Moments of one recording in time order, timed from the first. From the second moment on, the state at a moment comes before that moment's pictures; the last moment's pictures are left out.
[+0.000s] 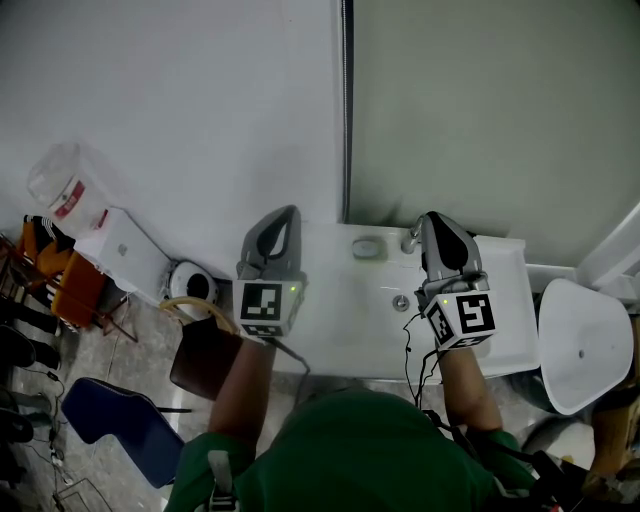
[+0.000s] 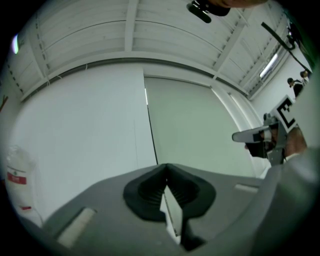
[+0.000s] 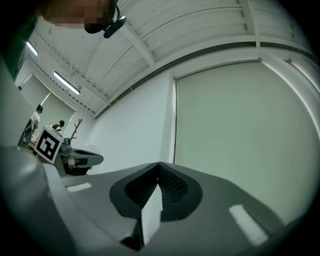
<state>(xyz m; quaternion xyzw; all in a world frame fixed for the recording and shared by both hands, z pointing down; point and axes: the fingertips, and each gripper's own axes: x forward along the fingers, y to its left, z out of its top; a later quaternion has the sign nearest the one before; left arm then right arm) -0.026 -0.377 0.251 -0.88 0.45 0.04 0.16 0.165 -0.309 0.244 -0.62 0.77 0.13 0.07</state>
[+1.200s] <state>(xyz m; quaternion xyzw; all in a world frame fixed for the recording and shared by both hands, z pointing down) -0.043 -0.400 0.275 -0.88 0.46 0.04 0.12 0.163 -0.325 0.259 -0.62 0.78 0.10 0.08</state>
